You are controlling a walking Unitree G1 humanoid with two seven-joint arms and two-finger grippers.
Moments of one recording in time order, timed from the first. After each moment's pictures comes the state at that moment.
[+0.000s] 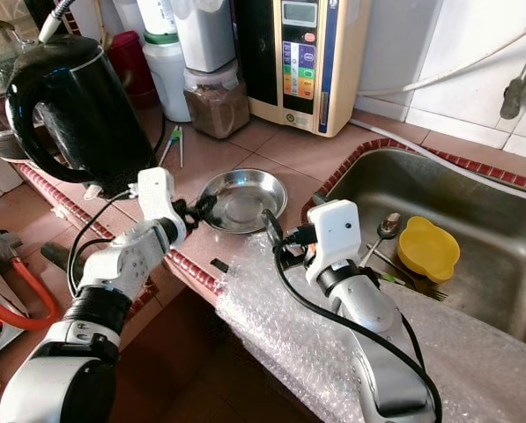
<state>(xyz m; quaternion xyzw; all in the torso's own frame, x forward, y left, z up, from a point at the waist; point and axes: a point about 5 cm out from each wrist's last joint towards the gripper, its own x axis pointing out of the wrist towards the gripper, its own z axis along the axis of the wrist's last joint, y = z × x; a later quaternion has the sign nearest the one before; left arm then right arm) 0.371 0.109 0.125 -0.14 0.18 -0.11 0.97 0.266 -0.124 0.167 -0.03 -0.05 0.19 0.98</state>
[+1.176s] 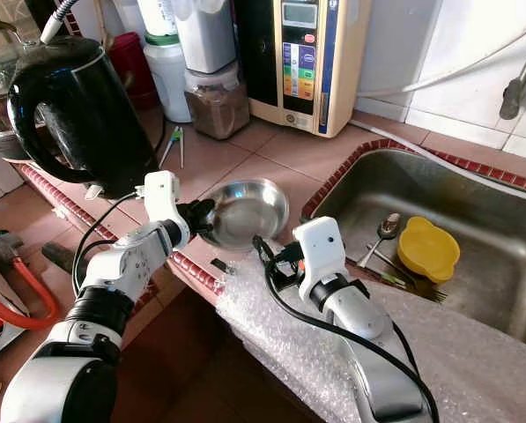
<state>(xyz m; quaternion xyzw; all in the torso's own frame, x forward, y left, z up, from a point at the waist) 0.370 0.105 0.124 -0.16 0.18 -0.14 0.96 0.262 -0.119 0.143 -0.05 0.02 0.23 0.97</state>
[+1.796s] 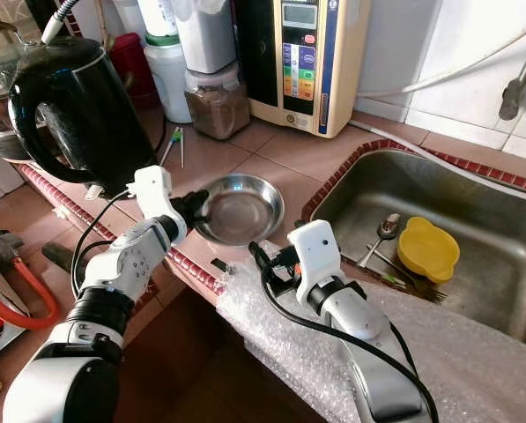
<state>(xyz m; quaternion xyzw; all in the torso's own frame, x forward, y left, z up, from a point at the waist) 0.373 0.109 0.131 -0.20 0.13 -0.11 0.96 0.261 -0.115 0.140 -0.06 0.04 0.24 0.97</state>
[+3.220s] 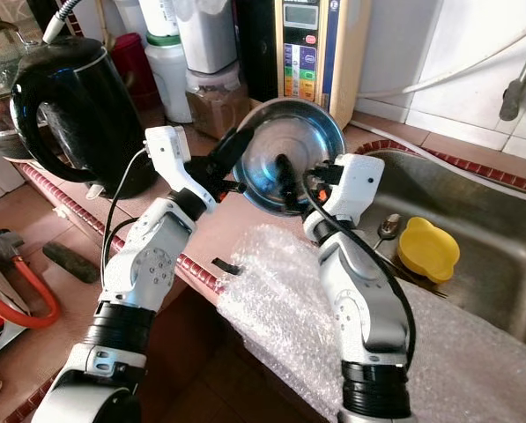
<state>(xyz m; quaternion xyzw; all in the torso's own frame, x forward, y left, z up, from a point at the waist) 0.345 0.051 0.206 -0.25 -0.09 -0.32 0.91 0.311 -0.126 0.197 0.15 -0.06 0.12 0.98</state>
